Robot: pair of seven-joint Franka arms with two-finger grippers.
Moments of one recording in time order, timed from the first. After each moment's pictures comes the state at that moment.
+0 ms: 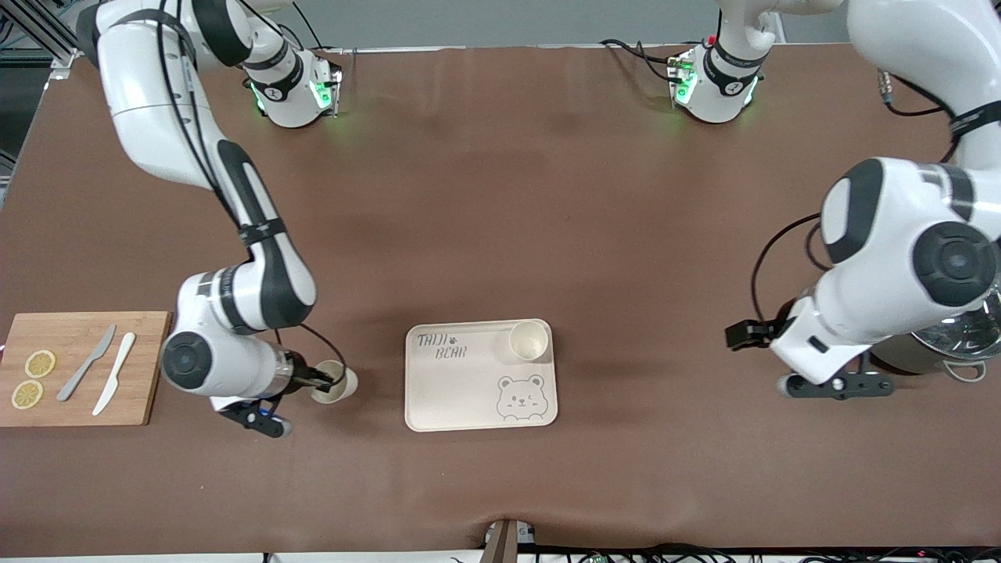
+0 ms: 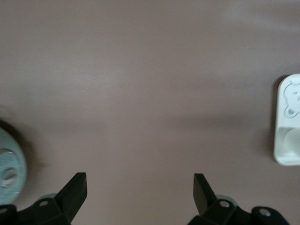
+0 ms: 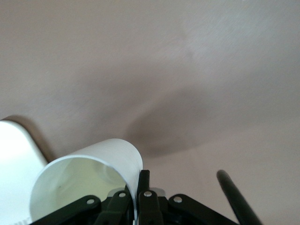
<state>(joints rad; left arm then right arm) -0.13 0.51 -0.05 -1.21 0.04 1.70 -0.15 0.22 0.81 0.02 -1.27 0.12 2.01 0.57</state>
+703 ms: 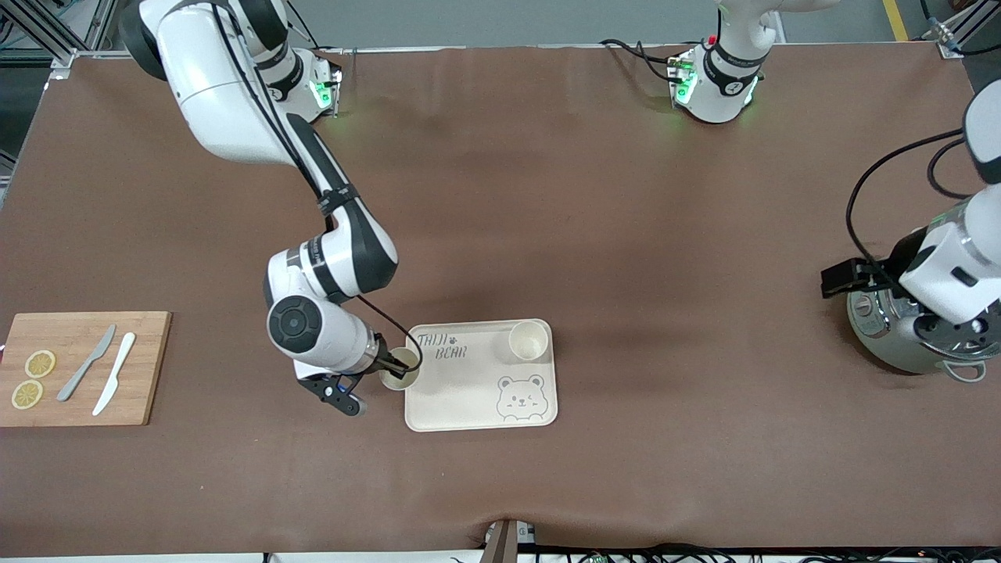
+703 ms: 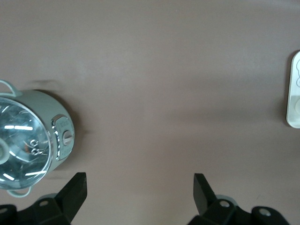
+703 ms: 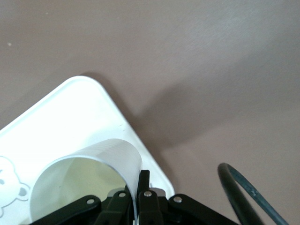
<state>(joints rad) -0.03 0.33 -0.05 -1.25 0.03 1.52 -0.06 0.40 0.82 0.02 -1.26 0.12 2.09 0.89</state>
